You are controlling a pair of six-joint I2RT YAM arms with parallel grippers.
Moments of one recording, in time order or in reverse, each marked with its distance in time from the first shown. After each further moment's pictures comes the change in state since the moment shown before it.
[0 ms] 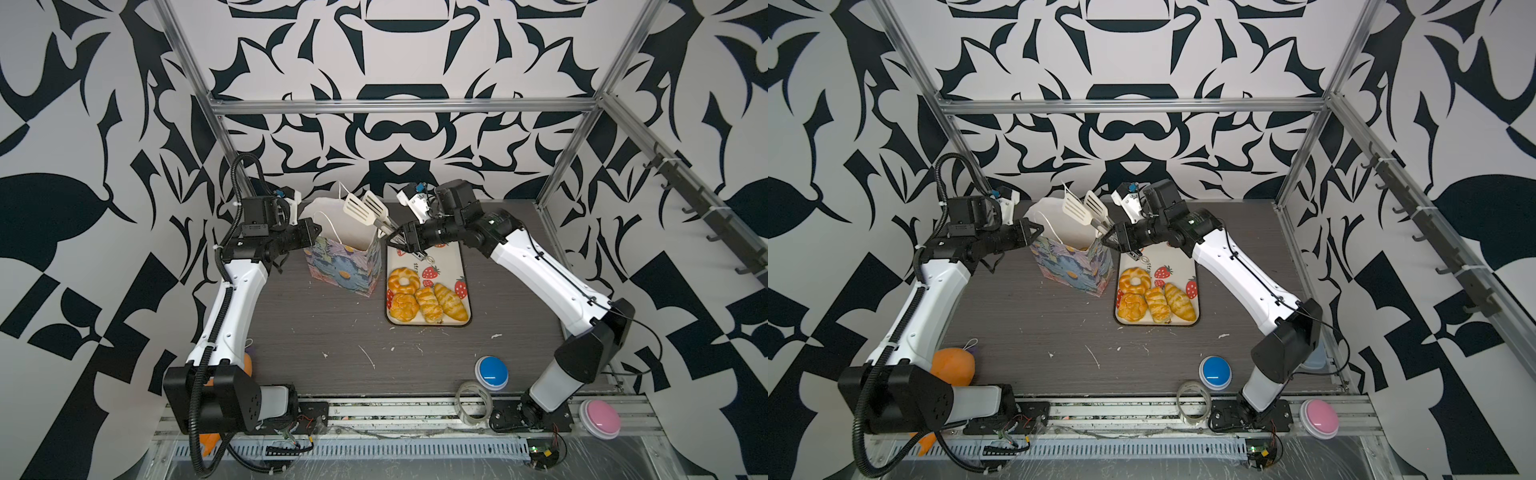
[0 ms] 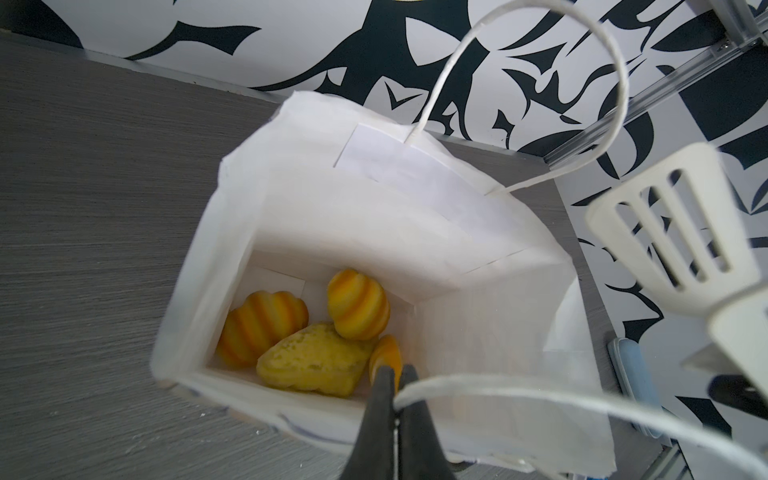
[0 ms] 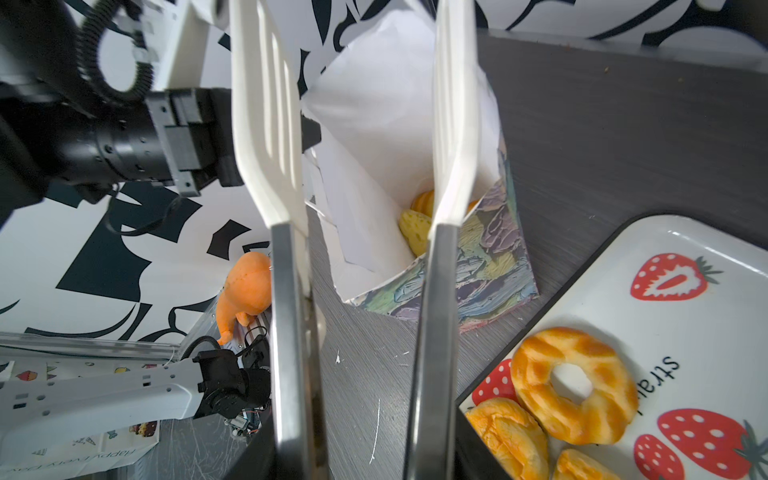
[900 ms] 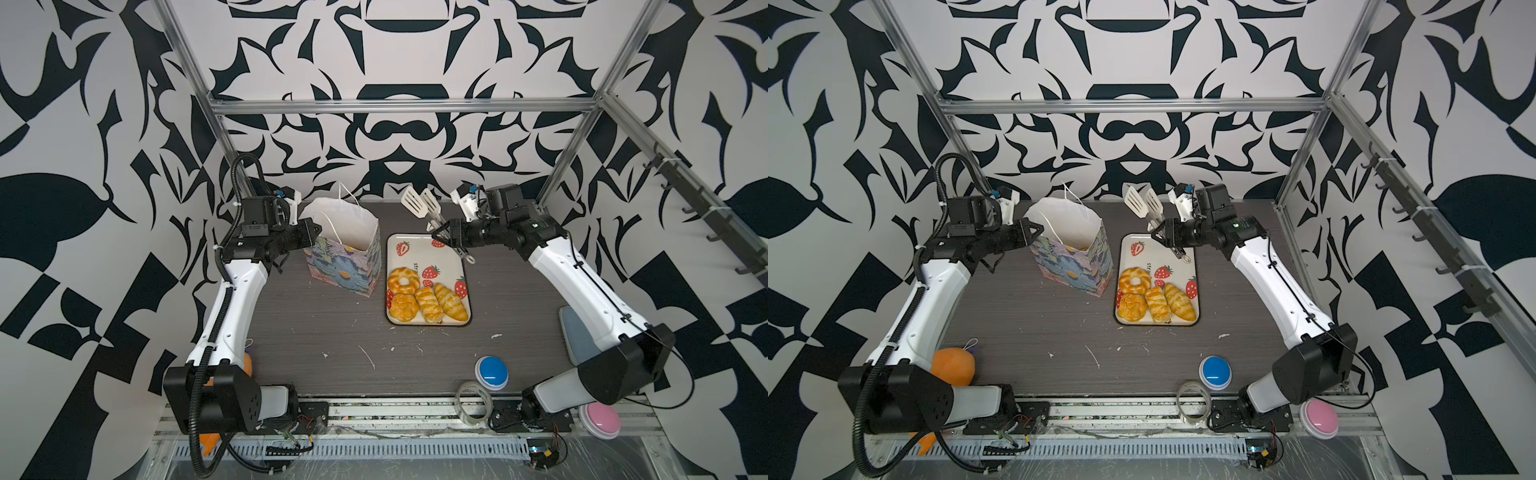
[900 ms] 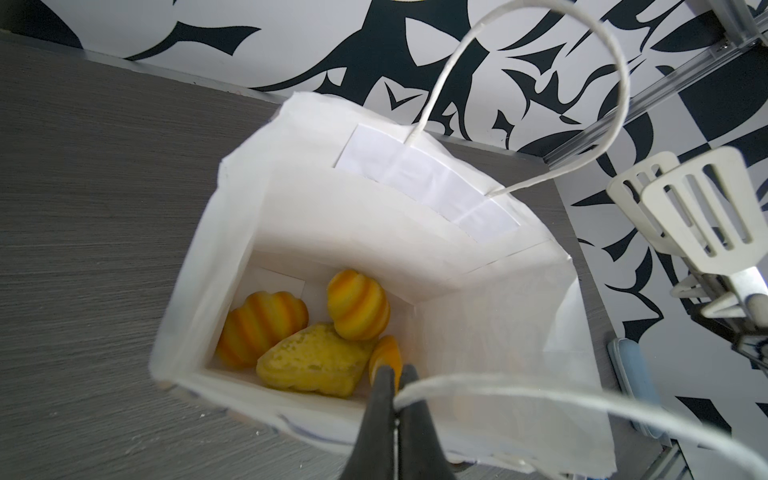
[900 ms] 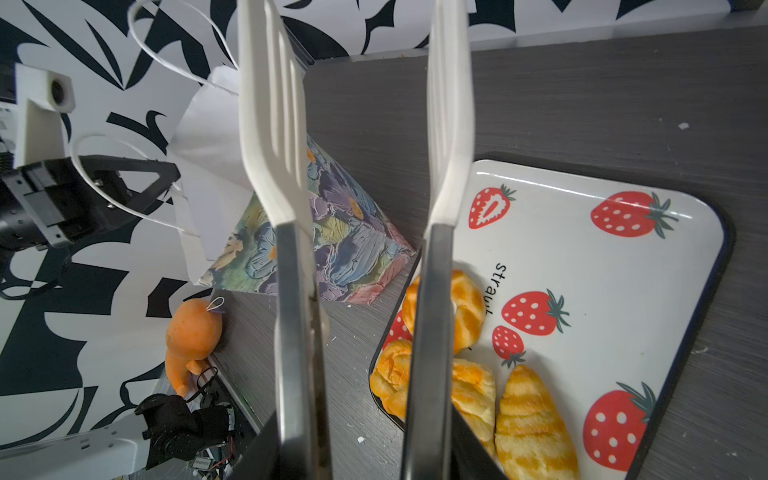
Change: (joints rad) left arm 0.000 0.000 -0.002 0.003 0.001 -0.001; right arm -0.251 -0.149 -0.236 -0.025 0.016 0.029
